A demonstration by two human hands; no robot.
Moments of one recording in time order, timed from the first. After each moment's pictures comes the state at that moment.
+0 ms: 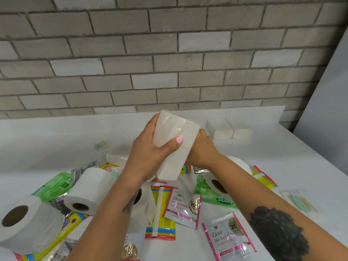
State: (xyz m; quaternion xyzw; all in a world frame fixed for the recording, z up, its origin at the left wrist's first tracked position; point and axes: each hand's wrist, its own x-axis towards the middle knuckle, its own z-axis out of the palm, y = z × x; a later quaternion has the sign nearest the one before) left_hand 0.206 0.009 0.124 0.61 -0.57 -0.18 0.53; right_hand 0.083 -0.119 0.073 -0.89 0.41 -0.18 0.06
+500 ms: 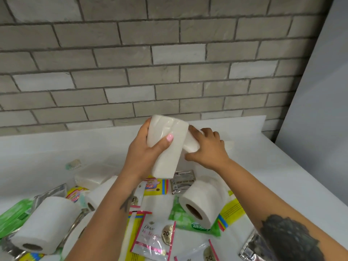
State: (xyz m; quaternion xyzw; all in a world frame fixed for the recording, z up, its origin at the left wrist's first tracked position) left_hand 0.164 -0.078 0.131 0.58 -0.54 -0.22 0.57; right_hand 0.003 -0.194 0.092 -0.83 0.50 -0.23 0.09
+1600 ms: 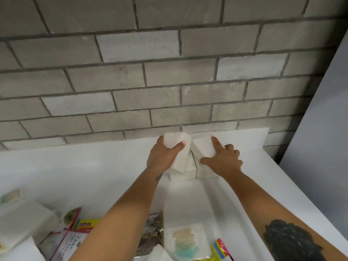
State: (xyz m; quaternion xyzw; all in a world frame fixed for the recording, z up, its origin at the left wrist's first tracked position) left_hand 0.105 -0.358 0.042 0.74 -0.44 -0.28 0.43; right_hand -0.073 -0.402 0.031 -0.70 0.67 -0.16 0.20
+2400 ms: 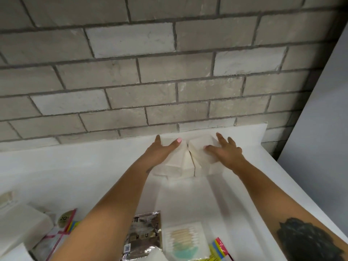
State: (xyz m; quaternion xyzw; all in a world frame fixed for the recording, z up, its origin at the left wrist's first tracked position) left_hand 0.122 -0.363 0.050 0.74 -0.48 -0.36 0.30; right_hand -0.094 -0.423 0.034 -0.68 0.63 -0.20 0.32
